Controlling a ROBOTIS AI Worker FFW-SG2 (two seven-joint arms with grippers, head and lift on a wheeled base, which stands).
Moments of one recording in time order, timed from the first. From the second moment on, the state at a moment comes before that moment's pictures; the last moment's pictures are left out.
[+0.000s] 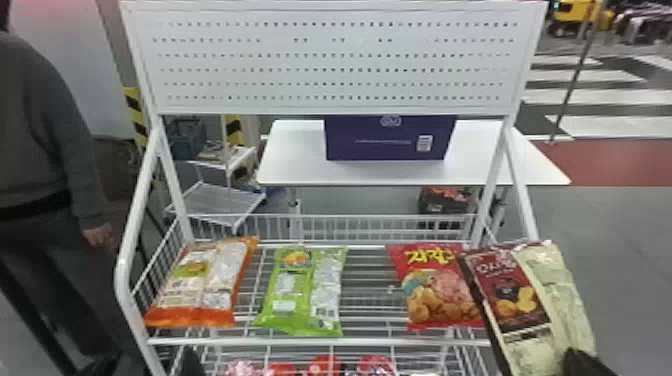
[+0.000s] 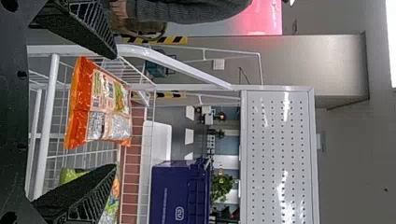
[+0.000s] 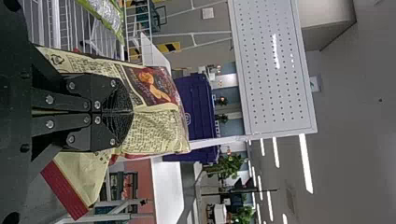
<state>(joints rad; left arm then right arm) 0.77 0.27 -0.12 -2.26 0.11 -0.10 0.40 0.85 -0.20 -0.11 -2.24 -0.33 -0.17 0.10</state>
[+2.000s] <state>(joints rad) -0.09 0.28 -0.14 -1.49 0.32 0.28 0.17 0.84 -0.18 -0.10 -2.22 -0.32 -0.17 0.10</state>
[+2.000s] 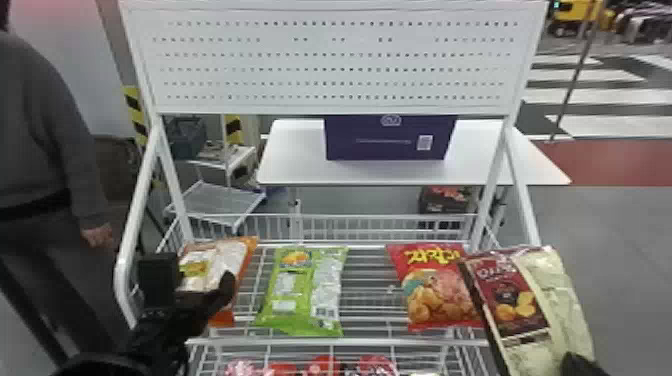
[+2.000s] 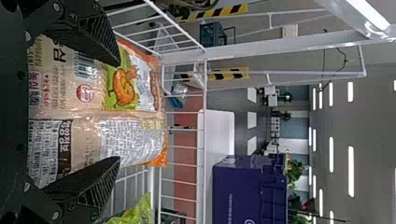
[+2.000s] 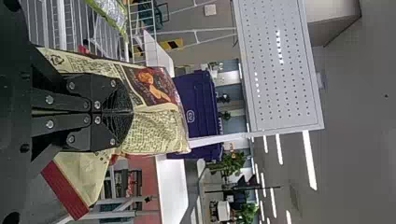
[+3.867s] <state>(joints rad) 0.75 0.28 0.01 -2.21 0.34 -0.12 0.25 0.82 -0.19 -0.08 -2.18 -0.33 -0.17 0.10</state>
